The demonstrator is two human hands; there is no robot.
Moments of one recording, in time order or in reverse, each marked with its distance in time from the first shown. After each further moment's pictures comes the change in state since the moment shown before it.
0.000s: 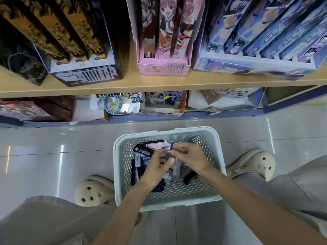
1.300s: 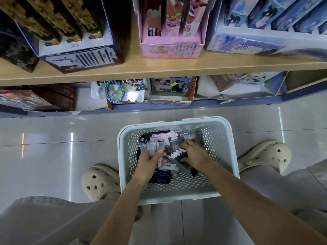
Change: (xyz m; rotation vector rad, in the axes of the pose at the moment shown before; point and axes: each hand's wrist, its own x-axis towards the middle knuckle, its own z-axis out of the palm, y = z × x) left_hand -0.010 -0.012 -0.020 -0.300 0.246 -0.106; right_hand 0.026 0.056 0.026 -0.745 -0.299 -0.033
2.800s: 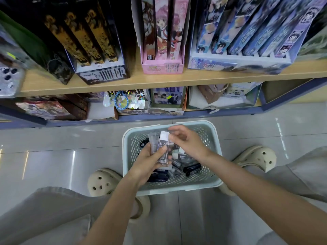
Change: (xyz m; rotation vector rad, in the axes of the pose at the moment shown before) left_hand -0.051 0.042 0.007 -0.135 -0.212 0.074; right_hand -0.079 -0.062 -0.089 0.816 0.296 -0.214
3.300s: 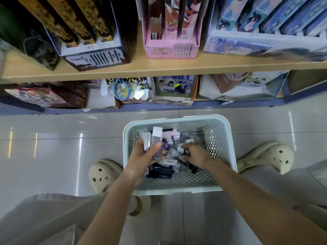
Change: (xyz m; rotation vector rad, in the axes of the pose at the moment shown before) left_hand 0.014 -0.012 -0.025 0.004 0.181 0.032; right_hand 0.030 0.118 0.020 -0.611 -0.322 0.256
